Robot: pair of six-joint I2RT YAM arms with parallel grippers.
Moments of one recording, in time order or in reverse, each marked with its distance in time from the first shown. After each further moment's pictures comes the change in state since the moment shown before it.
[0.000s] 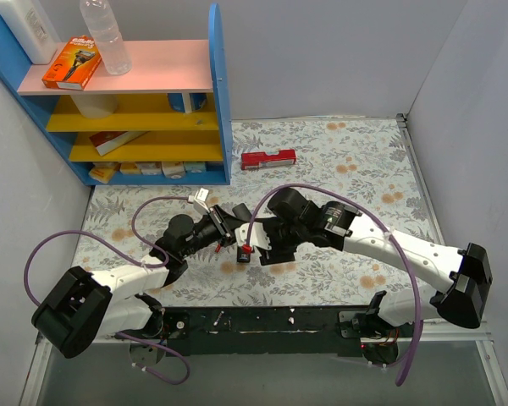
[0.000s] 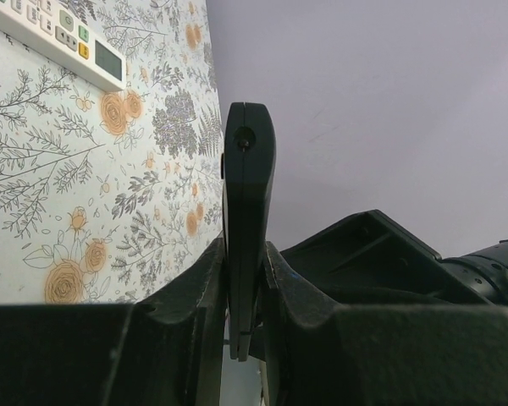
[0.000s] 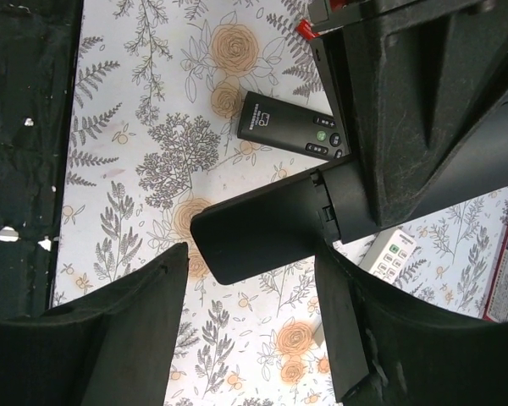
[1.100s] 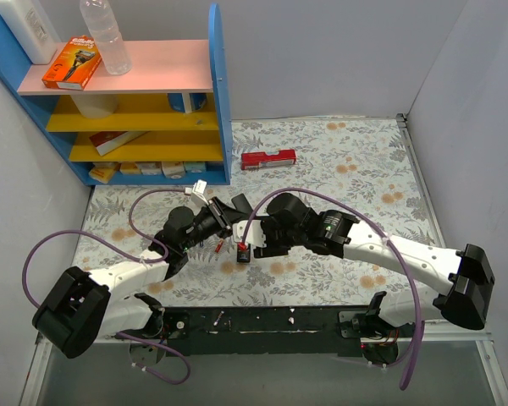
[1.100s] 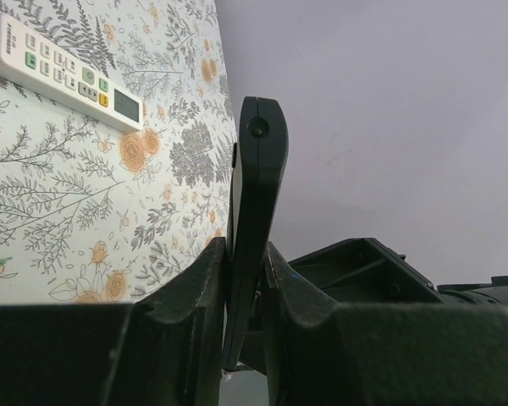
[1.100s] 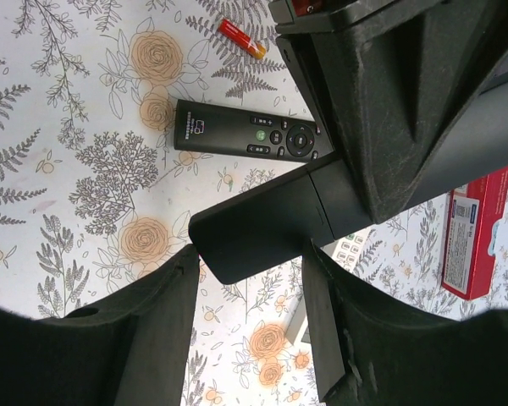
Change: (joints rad) left arm 0.025 0.001 0.071 -0.079 -0.022 0.071; right arm 0.027 -0.030 -0.095 0.206 0.168 0.060
